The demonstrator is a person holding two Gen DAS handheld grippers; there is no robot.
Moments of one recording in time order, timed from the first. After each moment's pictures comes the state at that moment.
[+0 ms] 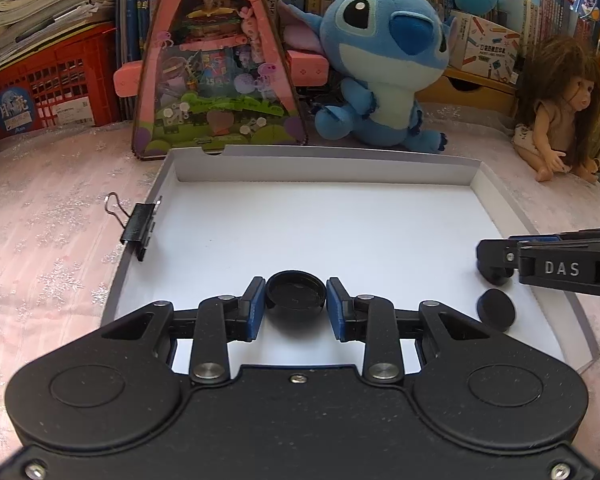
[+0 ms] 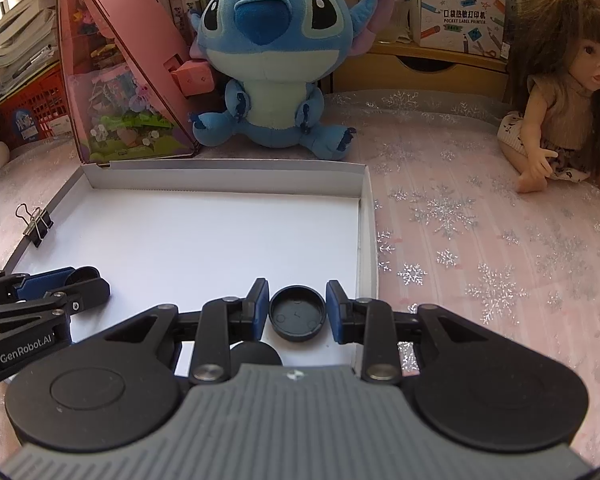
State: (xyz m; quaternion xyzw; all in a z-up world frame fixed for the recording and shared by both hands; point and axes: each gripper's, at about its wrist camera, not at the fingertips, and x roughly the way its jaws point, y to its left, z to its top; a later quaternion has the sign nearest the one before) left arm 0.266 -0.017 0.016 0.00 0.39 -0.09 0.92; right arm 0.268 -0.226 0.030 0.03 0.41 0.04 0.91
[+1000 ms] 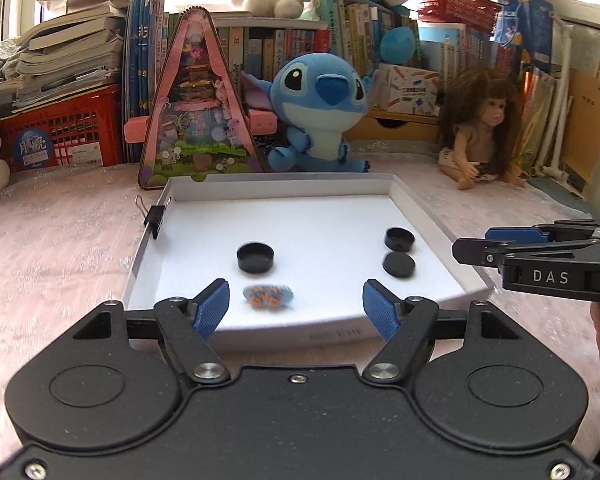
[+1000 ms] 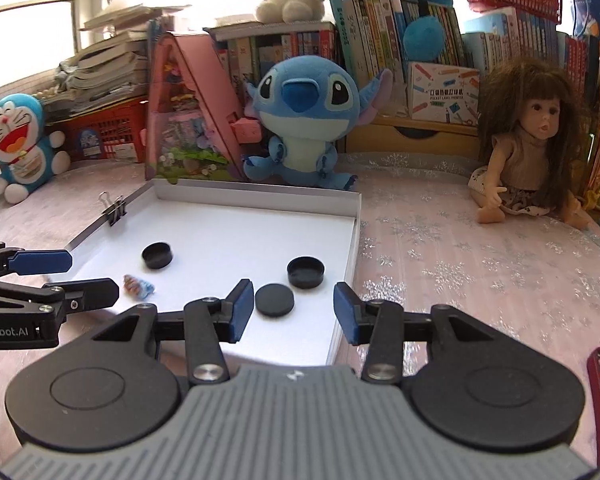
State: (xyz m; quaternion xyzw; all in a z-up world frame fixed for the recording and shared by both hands) left arm 0.125 -0.012 0.048 0.01 0.29 -0.13 0.95; right arm 0.137 -0.237 0.055 -0.01 0.28 0.08 0.96
